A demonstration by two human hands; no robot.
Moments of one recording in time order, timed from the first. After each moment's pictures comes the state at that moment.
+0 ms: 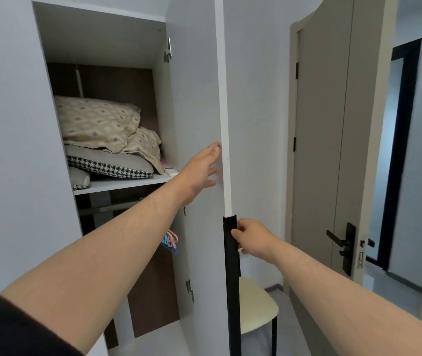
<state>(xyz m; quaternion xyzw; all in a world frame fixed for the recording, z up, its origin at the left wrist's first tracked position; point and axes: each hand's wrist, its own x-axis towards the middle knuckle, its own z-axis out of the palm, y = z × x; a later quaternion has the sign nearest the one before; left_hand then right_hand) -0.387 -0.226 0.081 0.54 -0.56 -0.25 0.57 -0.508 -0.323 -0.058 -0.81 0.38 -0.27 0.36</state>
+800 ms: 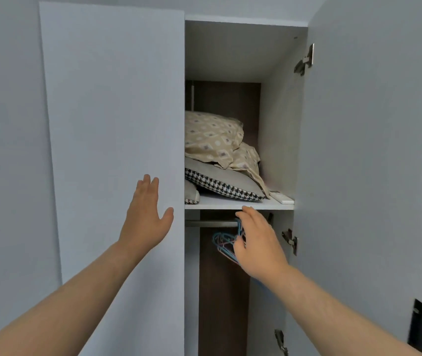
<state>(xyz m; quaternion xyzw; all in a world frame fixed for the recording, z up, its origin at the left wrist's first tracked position) -0.051 -0.067 0.017 0.78 -0.38 0.30 0.40 -0.228 -0.251 -0.020 -0.90 0.13 -0.42 0.06</state>
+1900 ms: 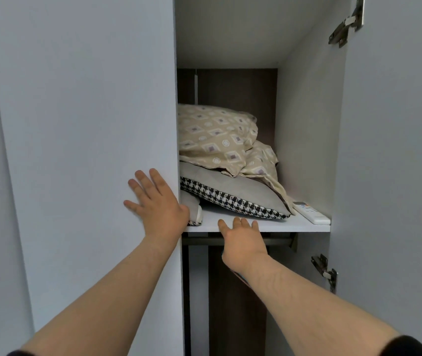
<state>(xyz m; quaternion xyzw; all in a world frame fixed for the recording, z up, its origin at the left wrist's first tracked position) 0.052 -0.210 0.042 0.88 -0.20 0.30 0.30 -0.049 -0.349 -0.011 -0.95 0.22 -0.16 -0.14</state>
